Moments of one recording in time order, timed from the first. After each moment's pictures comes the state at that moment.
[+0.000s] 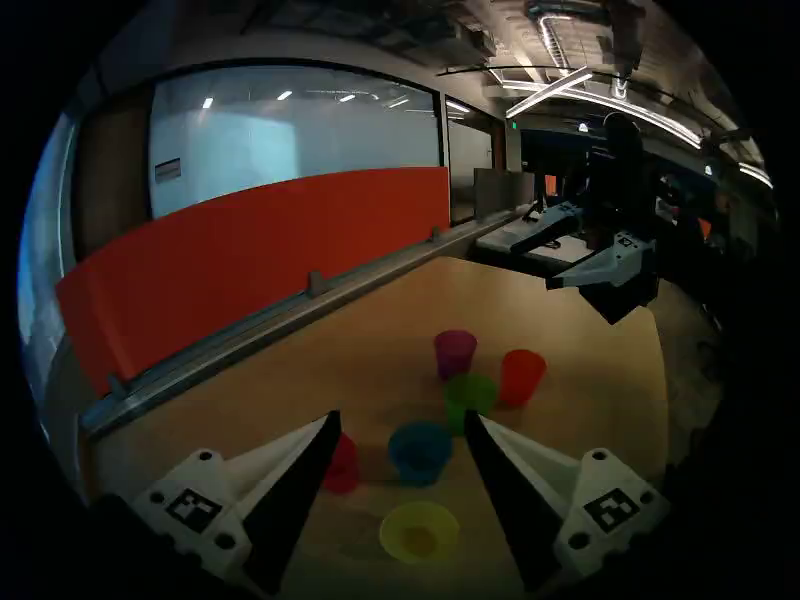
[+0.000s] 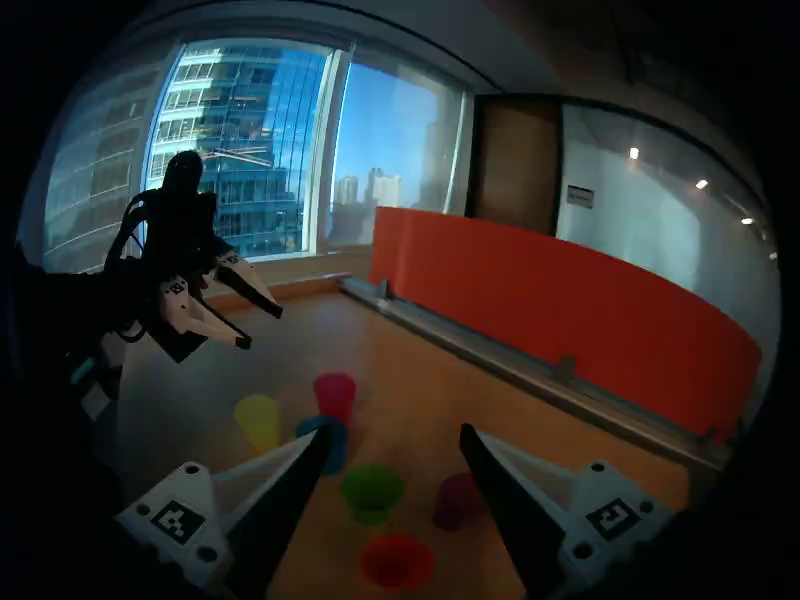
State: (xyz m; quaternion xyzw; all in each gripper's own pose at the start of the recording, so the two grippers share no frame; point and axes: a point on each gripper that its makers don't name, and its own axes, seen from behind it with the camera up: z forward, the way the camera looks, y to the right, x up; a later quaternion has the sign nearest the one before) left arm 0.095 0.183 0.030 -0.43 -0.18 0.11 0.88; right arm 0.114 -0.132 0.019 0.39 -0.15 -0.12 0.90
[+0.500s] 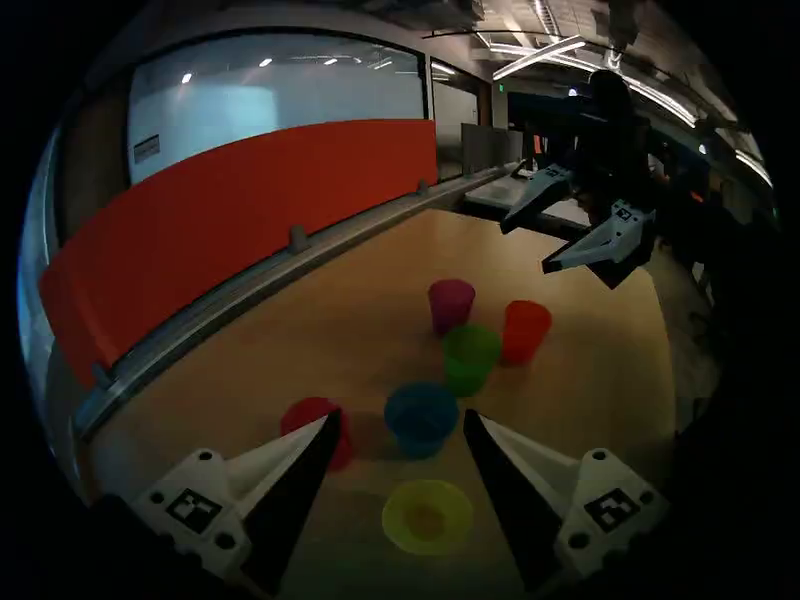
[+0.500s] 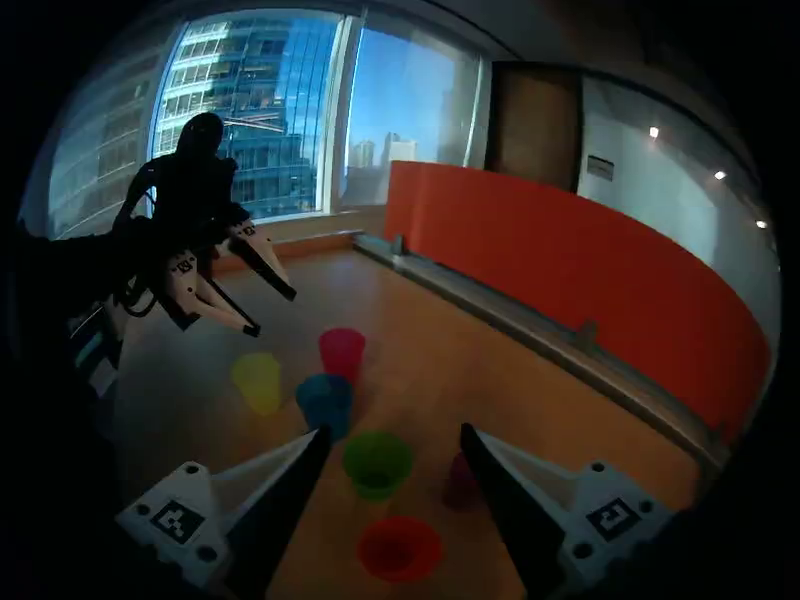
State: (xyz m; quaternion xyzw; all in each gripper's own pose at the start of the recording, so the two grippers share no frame) left arm 0.042 0.186 0.036 -0.45 -0.24 0.15 0.85; right arm 0.062 -0.137 0.028 0.41 -0.21 -0.15 0.87
